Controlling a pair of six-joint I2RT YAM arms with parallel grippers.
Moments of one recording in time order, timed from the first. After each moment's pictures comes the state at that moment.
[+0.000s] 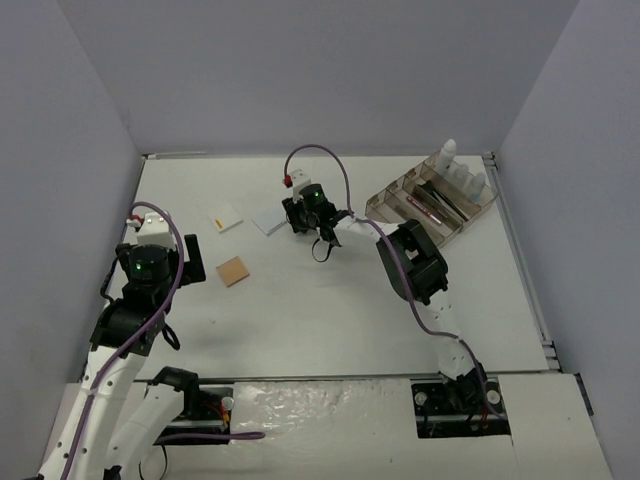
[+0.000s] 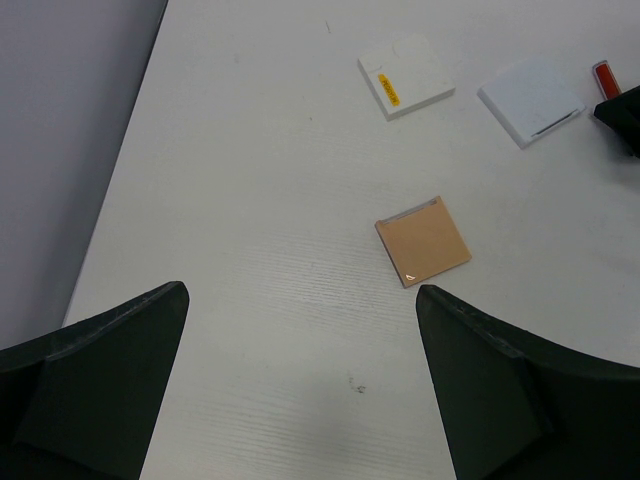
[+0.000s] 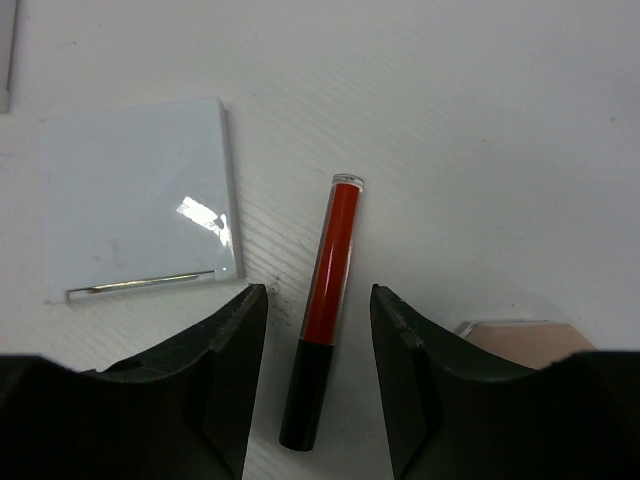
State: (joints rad) left arm -0.21 0.68 0.84 -0.66 -0.37 -0.15; right arm 0.65 2.35 1.65 0.15 0.05 0.03
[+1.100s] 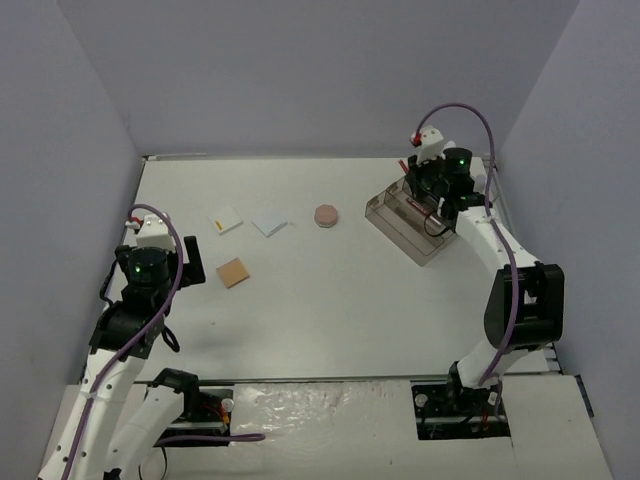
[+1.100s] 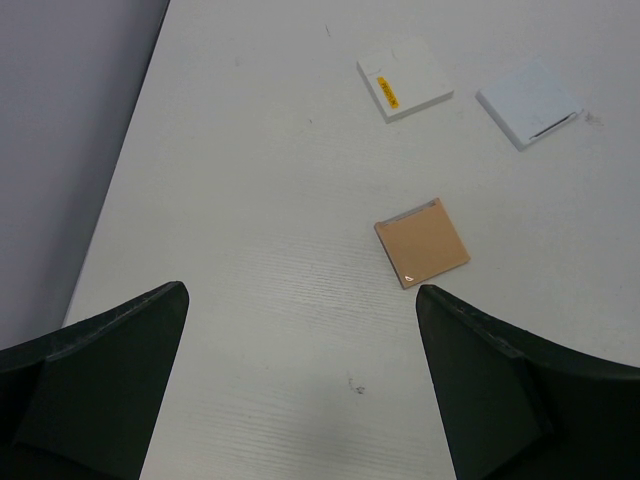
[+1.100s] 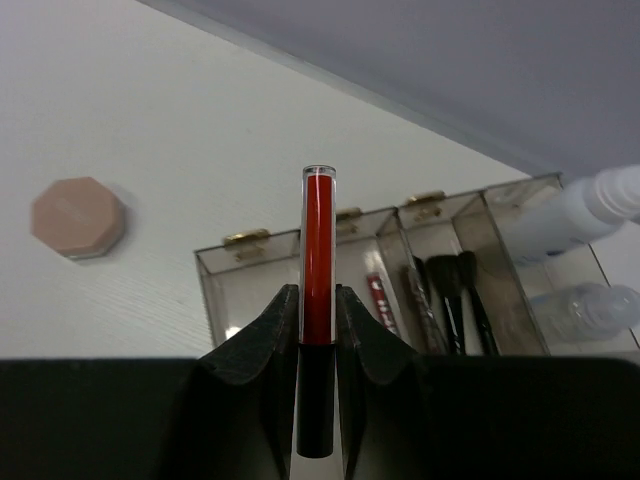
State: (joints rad) left arm -0.21 0.66 0.84 -0.66 -0.37 -0.15; right arm 0.11 1.63 1.21 0.03 -0.25 -0.24
